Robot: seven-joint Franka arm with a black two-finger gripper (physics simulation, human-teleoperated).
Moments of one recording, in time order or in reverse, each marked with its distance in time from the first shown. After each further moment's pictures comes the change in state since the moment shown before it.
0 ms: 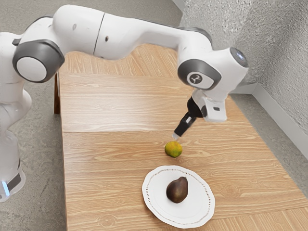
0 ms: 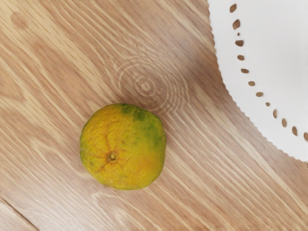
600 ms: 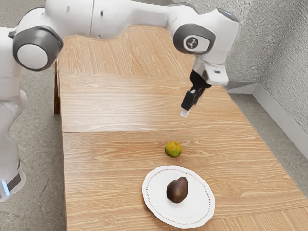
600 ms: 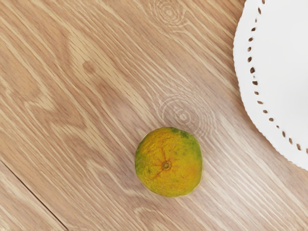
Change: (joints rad) arm 0.188 -0.099 -0.057 0.012 -0.139 0.084 0.038
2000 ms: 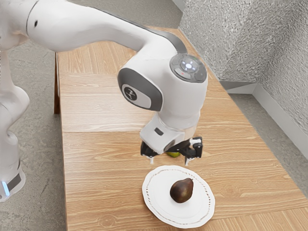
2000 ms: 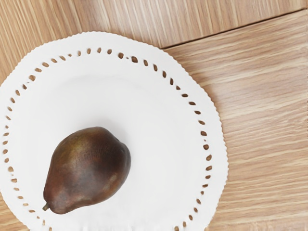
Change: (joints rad) arm -0.072 -0.213 -0.503 -0.315 0.305 0.154 0.477
